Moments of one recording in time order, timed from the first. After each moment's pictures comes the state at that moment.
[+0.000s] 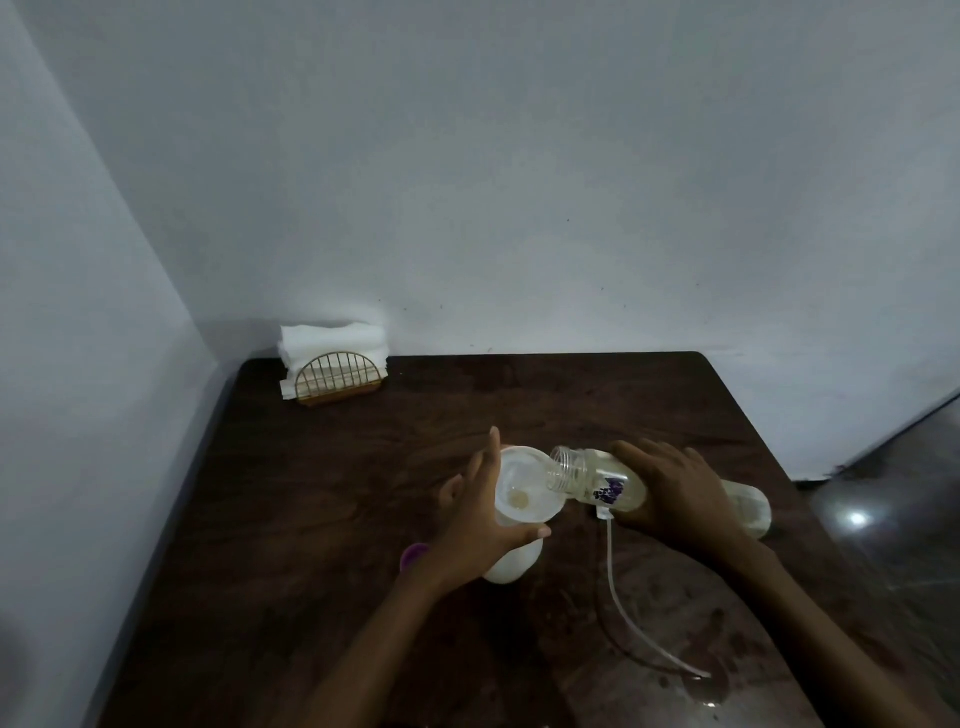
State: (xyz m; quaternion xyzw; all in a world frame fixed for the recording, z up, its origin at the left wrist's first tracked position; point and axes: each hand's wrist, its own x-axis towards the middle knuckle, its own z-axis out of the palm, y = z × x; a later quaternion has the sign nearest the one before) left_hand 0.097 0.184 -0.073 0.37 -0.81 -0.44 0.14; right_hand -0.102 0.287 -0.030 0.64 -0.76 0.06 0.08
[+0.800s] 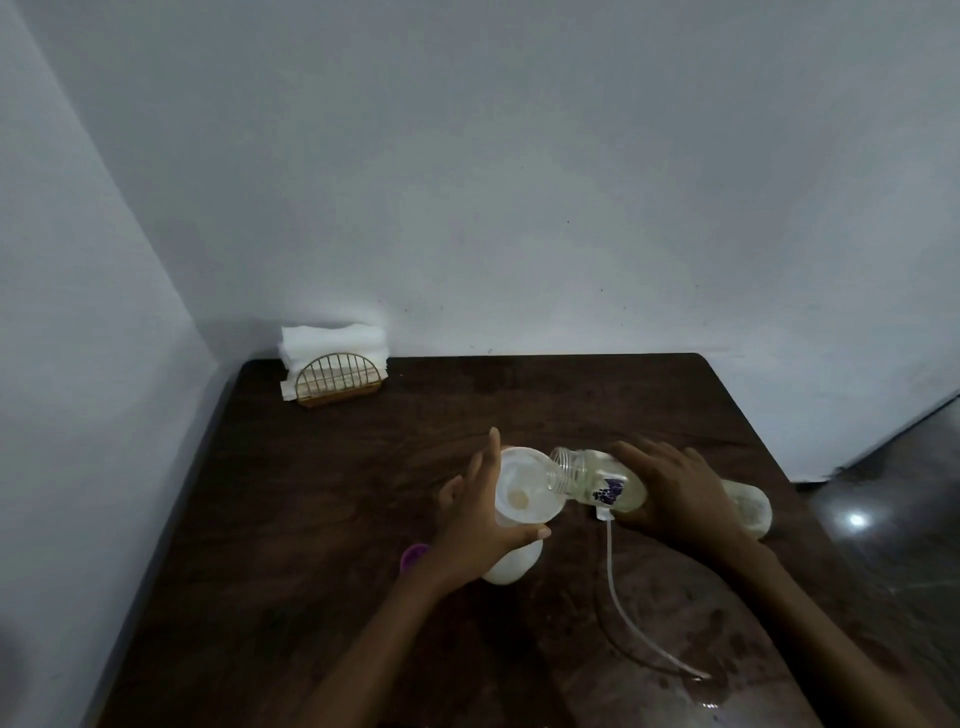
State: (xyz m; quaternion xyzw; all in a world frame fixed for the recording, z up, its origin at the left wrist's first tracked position) left_hand 0.098 0.185 -0.068 0.37 -0.81 -0.44 0.14; right_hand -0.101 0.287 -0.029 0.64 -0.76 0.07 0.07
